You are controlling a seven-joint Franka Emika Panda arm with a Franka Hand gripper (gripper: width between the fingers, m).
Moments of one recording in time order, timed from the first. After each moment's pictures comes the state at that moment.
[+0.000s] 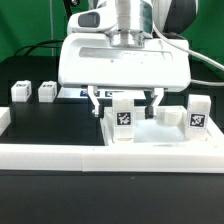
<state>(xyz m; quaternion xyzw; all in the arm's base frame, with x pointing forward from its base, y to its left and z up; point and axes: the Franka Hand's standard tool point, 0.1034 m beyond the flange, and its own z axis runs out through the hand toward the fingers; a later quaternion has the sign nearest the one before) 0.610 0.005 0.059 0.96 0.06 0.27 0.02</state>
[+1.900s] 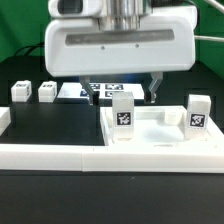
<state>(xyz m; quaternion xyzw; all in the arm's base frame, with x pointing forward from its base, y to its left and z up) 0.618 0.002 0.080 1.00 -0.02 0.00 -0.04</state>
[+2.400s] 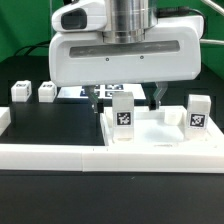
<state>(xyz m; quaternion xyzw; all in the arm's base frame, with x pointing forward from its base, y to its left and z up) 0.625 0.004 0.076 1.00 -0.02 -0.02 -0.04</state>
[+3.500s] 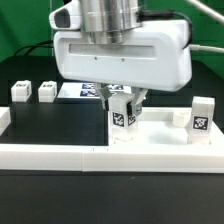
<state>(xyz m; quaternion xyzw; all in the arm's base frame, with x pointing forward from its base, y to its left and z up) 0.625 -0.001 0.073 0.91 -0.40 -0.03 -0.07</state>
